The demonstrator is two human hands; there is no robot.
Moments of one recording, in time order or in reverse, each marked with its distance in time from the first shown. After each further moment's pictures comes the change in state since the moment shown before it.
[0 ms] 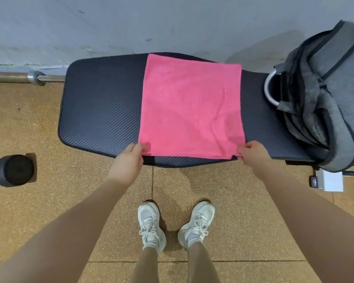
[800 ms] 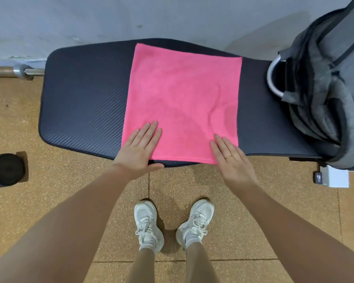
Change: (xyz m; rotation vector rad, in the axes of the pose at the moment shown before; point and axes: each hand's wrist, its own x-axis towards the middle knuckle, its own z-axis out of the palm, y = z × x) left_hand 0.045 0.000 0.036 0.476 -0.078 0.451; right_hand 0.004 0.054 0.044 -0.904 0.190 -0.931
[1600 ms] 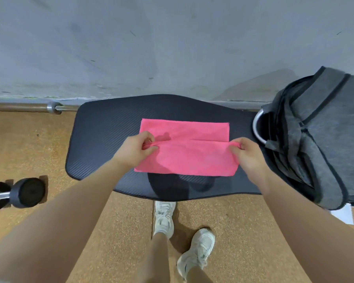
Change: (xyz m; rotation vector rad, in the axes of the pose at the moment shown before) left_hand 0.055 -0.021 -0.132 -0.714 0.123 -0.376; right_hand 0.093 0.050 -0.114 1.124 0.059 0.602
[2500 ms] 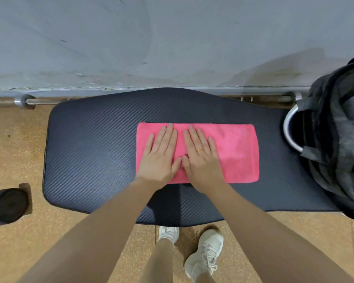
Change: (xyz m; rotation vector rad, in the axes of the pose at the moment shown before) left_hand 0.058 -0.043 0.073 0.559 -0.013 0.302; right_hand 0.033 0.011 0.155 -0.913 0.024 -0.672
